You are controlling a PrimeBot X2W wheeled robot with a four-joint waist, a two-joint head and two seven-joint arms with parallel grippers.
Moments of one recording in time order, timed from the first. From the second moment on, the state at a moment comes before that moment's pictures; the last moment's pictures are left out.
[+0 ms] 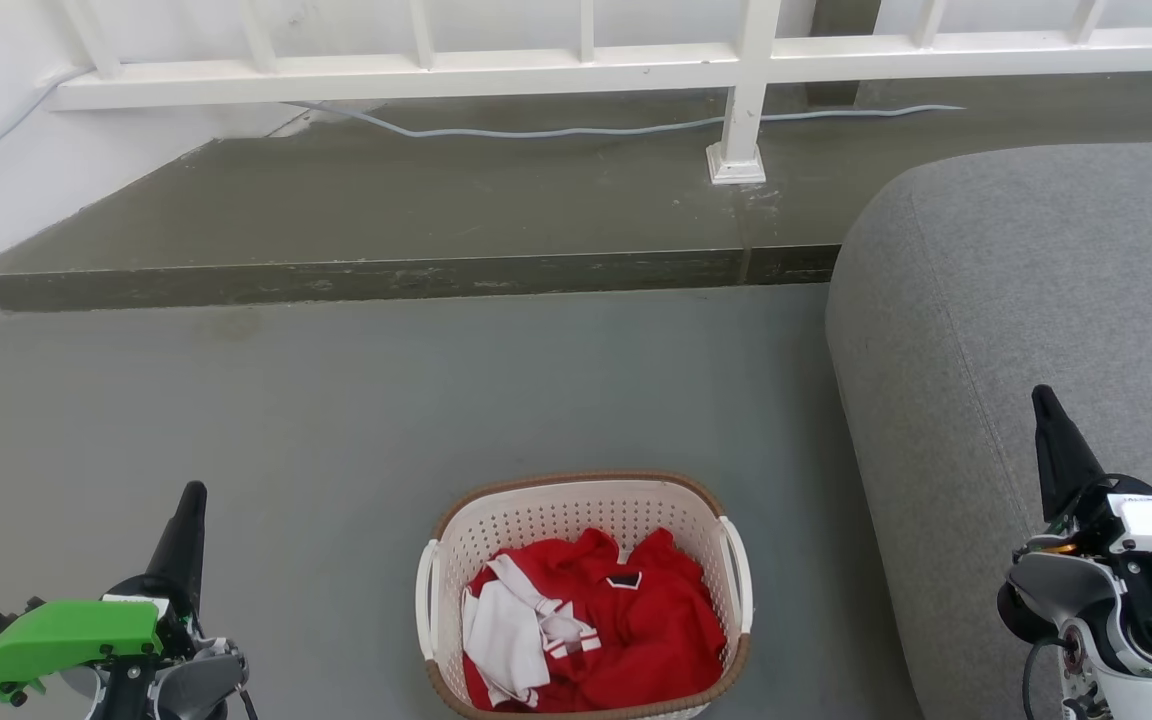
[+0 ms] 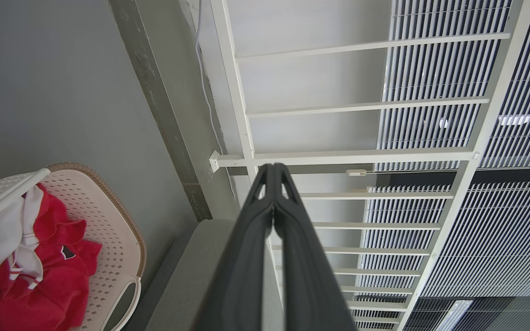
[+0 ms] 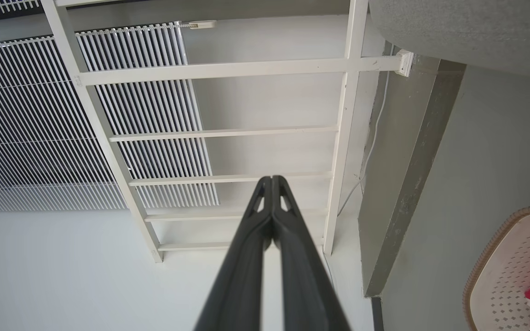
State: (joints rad) left arm -0.06 0.04 0.08 0.28 -1.60 -0.12 0.11; right arm -0.08 -0.04 -0.14 0.28 1.60 0.12 0.12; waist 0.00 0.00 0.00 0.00
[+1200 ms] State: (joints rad) left arm -0.06 0.04 0.08 0.28 -1.60 -0.12 0.11; right arm -0.08 -0.04 -0.14 0.28 1.60 0.12 0.12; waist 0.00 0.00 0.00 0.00
